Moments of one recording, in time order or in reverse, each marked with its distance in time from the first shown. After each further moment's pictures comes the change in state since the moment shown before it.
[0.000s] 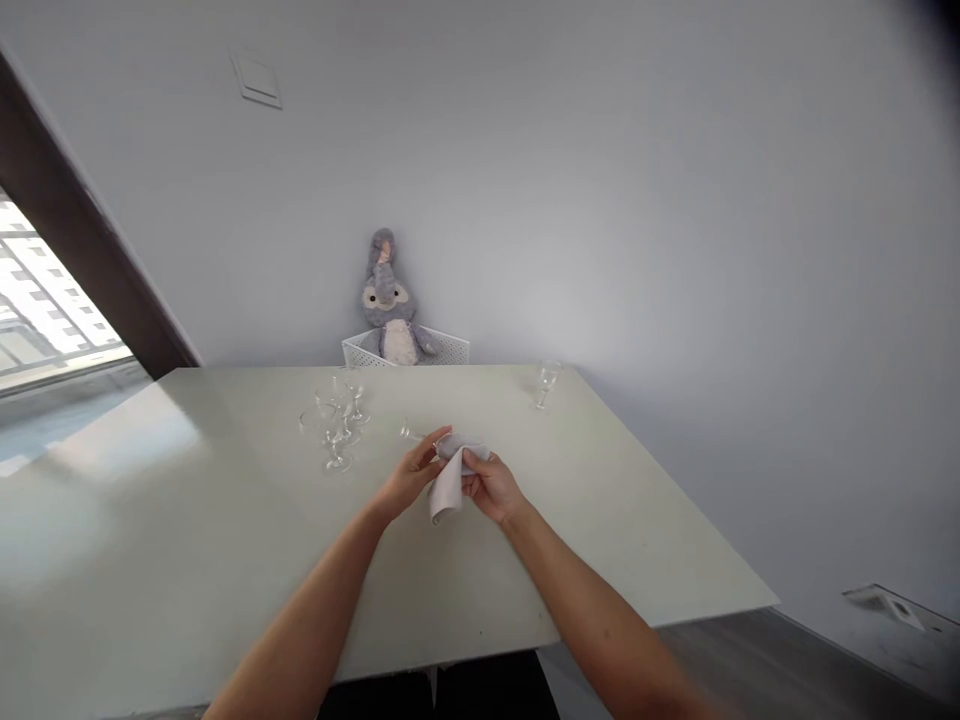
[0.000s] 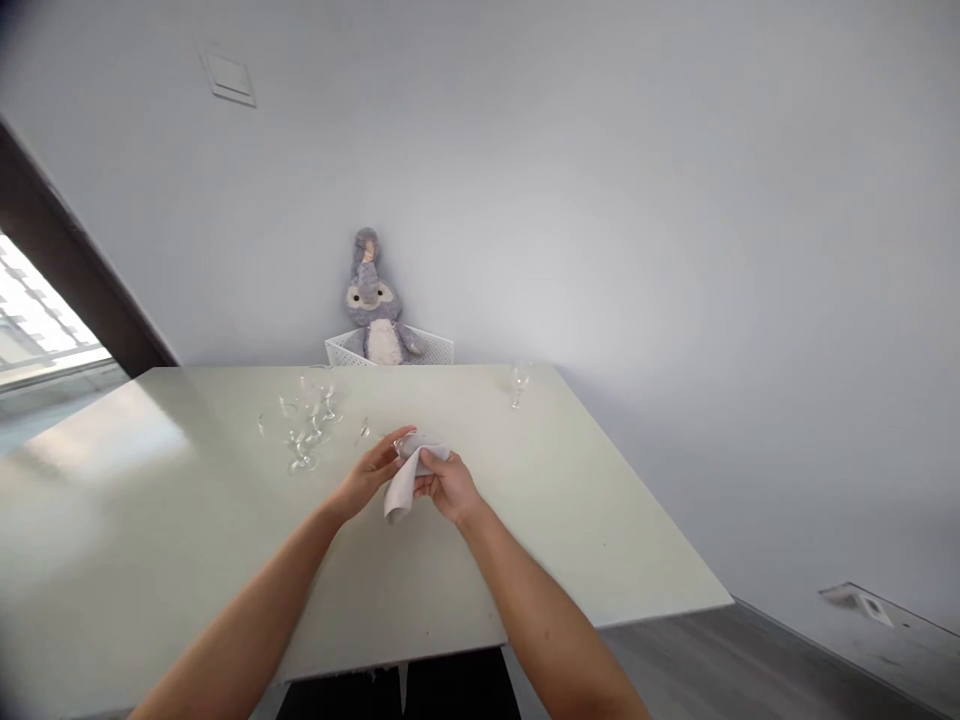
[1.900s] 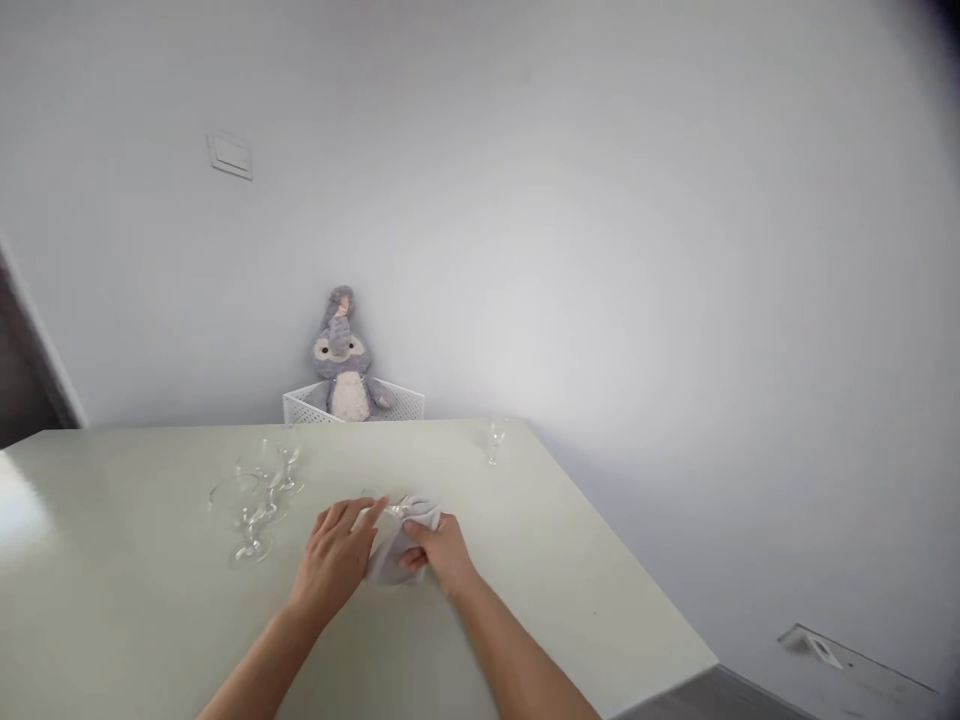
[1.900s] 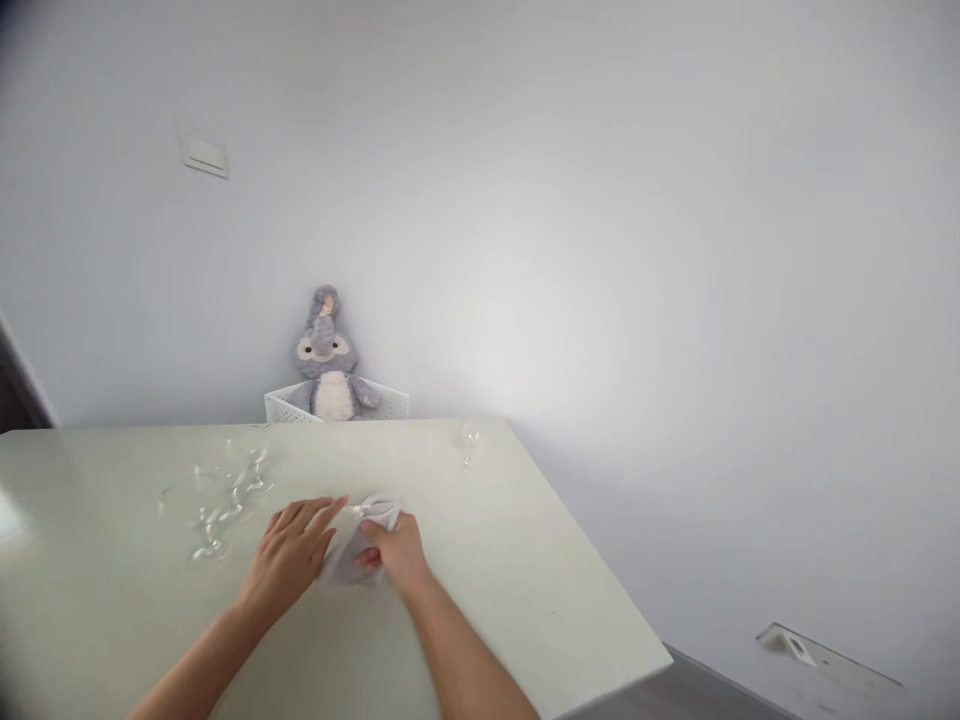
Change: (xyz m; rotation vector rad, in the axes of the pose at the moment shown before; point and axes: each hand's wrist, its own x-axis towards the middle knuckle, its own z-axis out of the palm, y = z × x) left_hand 0.002 -0.014 -0.014 1.147 0.359 0.465; right_hand 0.011 -0.002 -0.008 -0.354 0.233 0.009
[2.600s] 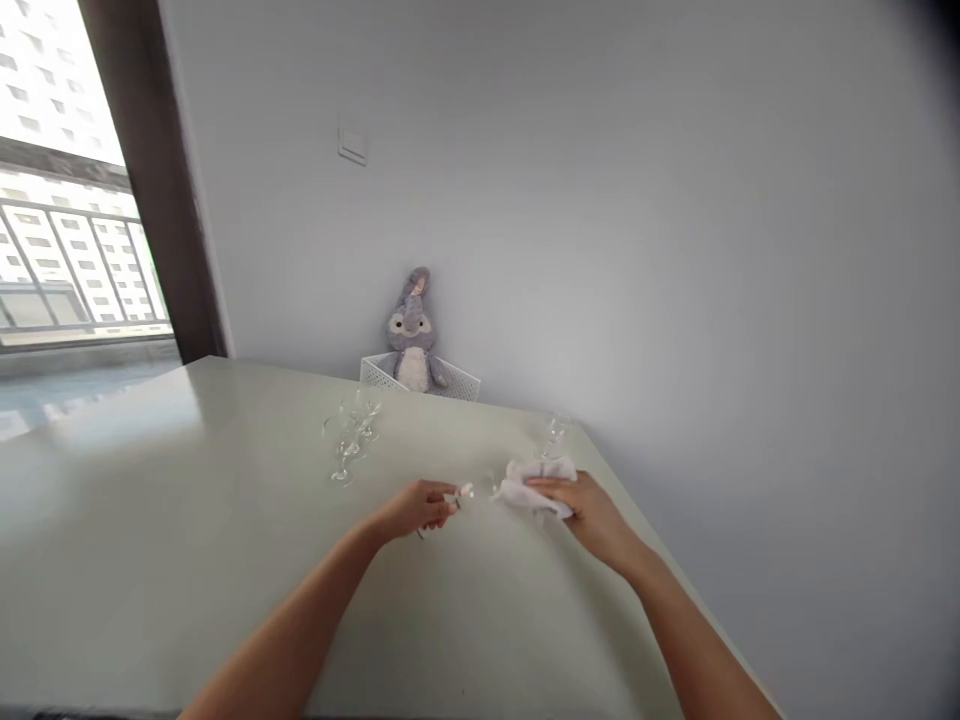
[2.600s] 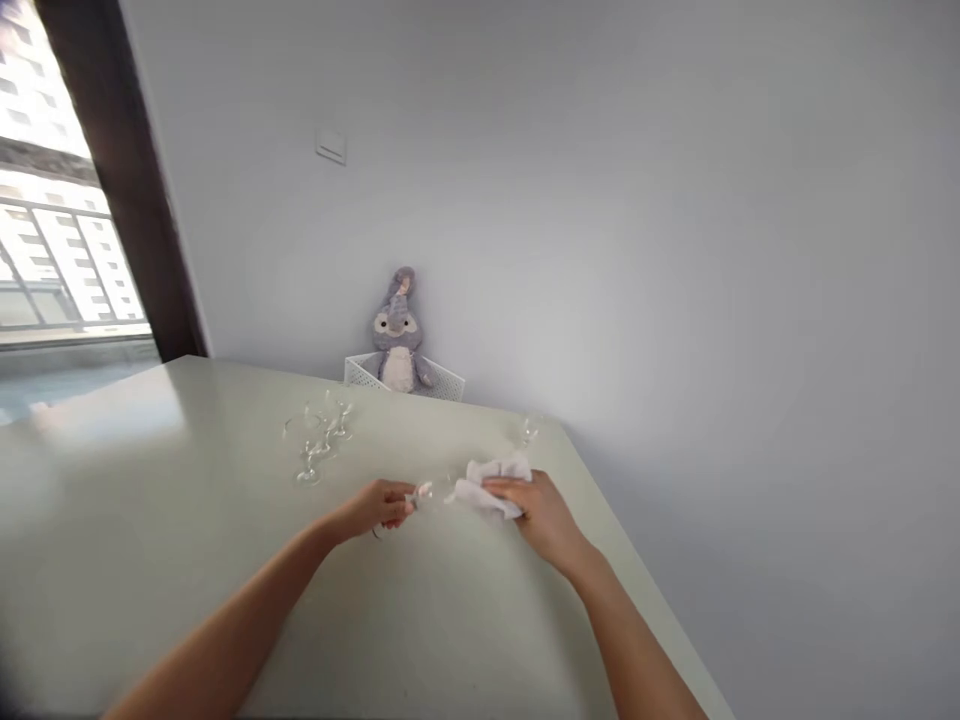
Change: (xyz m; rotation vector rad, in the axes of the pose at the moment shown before) left_hand 0.001 0.014 -0.014 -0.900 -0.601 -0.388; right_hand -0.070 -0.118 -0.094 -1.291 -0.211 -0.730
